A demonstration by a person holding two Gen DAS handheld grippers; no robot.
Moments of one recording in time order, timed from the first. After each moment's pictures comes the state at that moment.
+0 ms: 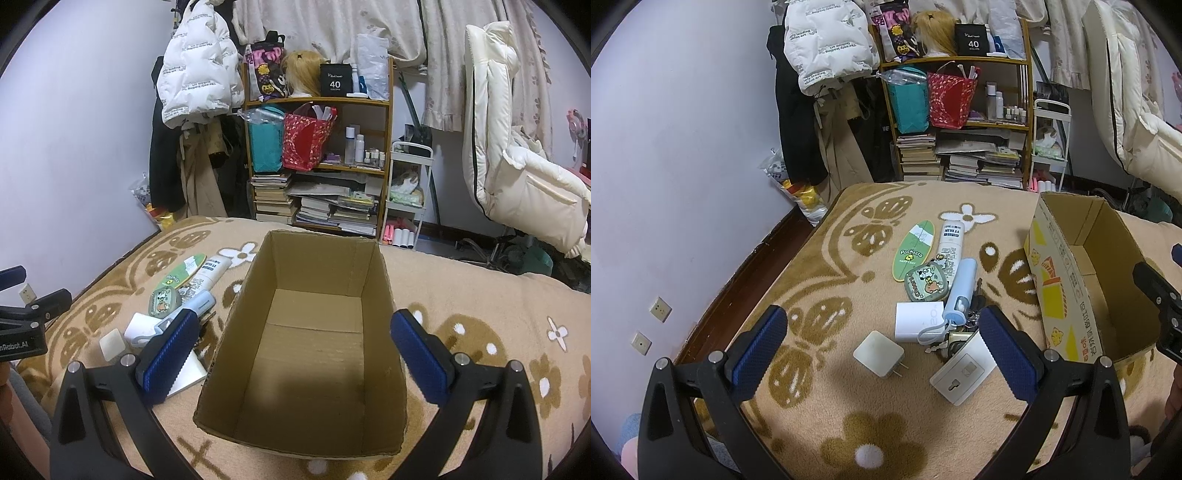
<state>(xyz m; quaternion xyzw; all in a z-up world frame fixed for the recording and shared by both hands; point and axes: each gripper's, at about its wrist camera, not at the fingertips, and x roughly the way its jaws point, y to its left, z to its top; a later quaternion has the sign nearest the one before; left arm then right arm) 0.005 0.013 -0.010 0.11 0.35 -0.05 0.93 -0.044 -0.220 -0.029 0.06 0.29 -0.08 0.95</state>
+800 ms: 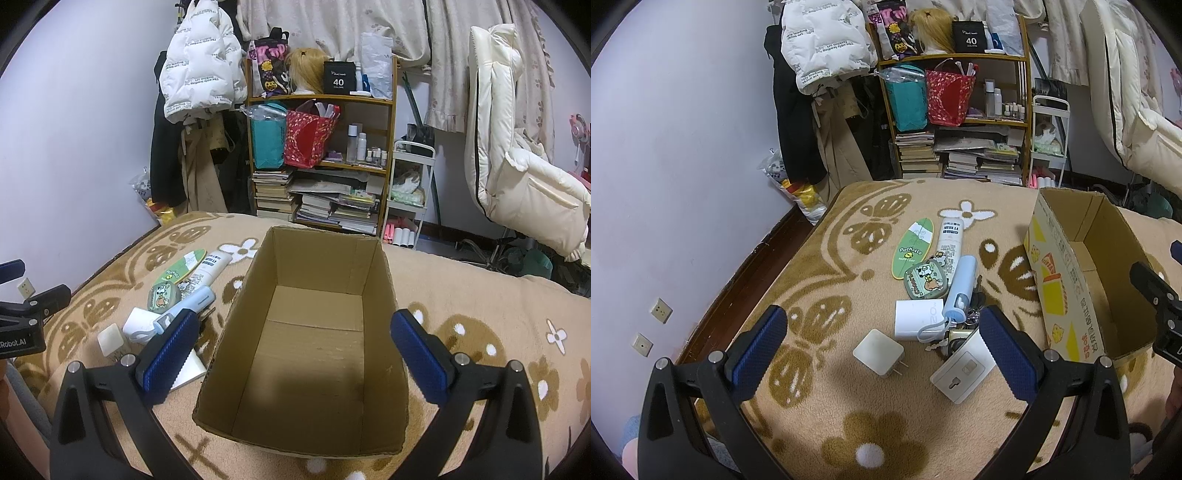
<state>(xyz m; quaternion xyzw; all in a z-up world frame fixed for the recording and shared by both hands) 0.006 0.009 -0.013 0.12 0.36 -0.05 0.93 -0.044 -0.219 -0.038 0.05 0.29 -0.08 0.95</state>
